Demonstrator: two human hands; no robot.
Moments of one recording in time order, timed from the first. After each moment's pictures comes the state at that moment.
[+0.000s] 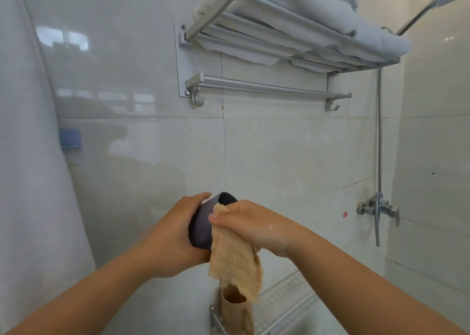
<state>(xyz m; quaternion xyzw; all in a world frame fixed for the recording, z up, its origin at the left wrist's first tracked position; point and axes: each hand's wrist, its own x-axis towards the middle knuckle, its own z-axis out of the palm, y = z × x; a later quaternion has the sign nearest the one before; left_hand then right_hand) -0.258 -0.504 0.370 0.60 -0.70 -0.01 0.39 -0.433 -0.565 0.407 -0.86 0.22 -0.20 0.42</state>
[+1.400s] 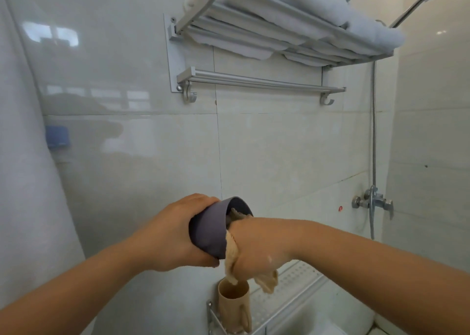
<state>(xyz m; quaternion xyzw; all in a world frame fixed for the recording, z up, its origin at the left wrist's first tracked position) -0.264 -0.506 0.387 0.58 -0.76 0.03 0.30 -0.441 -0.550 0.412 -0.96 0.25 0.10 0.07</state>
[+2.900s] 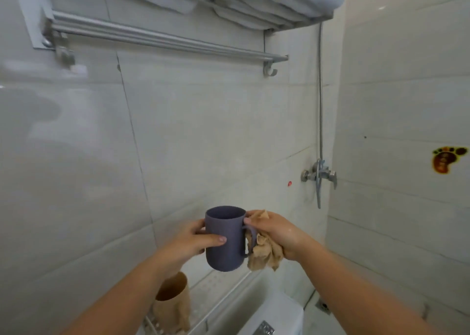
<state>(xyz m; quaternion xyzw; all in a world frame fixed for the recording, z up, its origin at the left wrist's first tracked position) -0.352 -0.671 0.275 0.57 -0.54 -0.45 0.43 -0.562 -0.737 0.270 -0.62 0.32 -0.34 0.63</state>
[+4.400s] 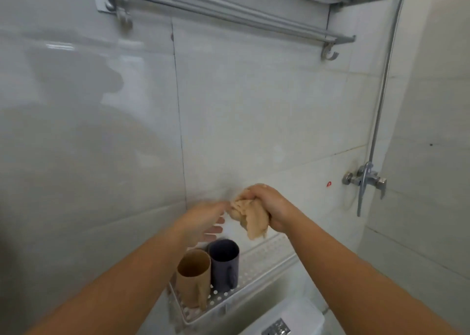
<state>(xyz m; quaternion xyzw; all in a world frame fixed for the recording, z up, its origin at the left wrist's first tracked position) -0.338 -0.678 0.283 0.71 -0.36 -0.43 0.42 -0.478 -0.765 0.291 -0.63 0.34 -0.31 0.62</state>
